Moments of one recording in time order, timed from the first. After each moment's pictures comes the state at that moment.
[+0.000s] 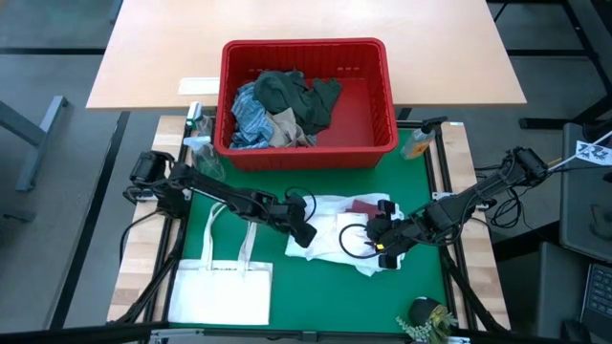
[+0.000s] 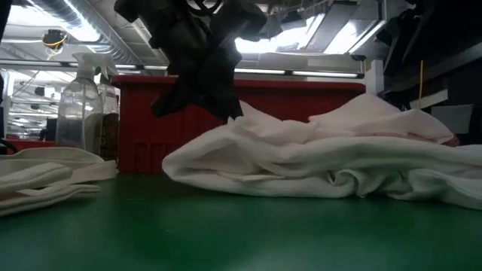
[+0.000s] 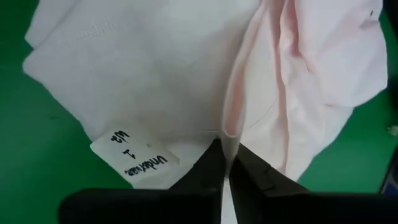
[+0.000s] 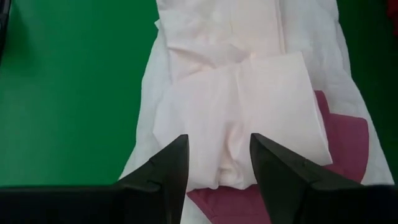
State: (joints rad) left arm -0.18 1.75 1.12 -0.29 -0.14 -1.09; right arm 0.52 1.29 0.96 -0.71 0.30 0.46
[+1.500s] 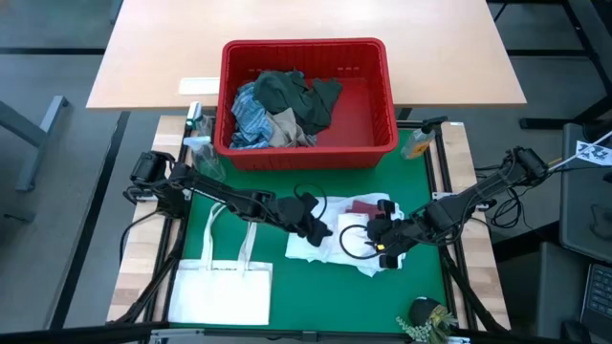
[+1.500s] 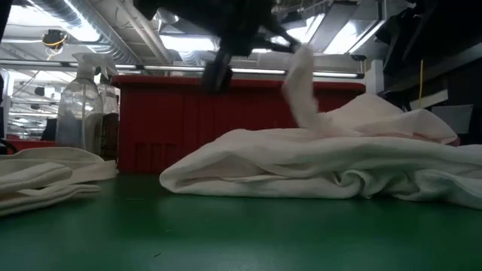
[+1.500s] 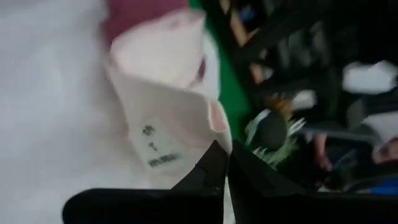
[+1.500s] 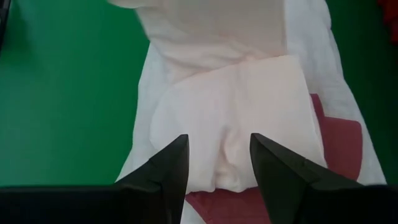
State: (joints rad) left arm -0.18 1.75 1.12 0.17 -0.08 -1.17; right arm 0.52 1.28 0.96 -0.71 0.30 0.44
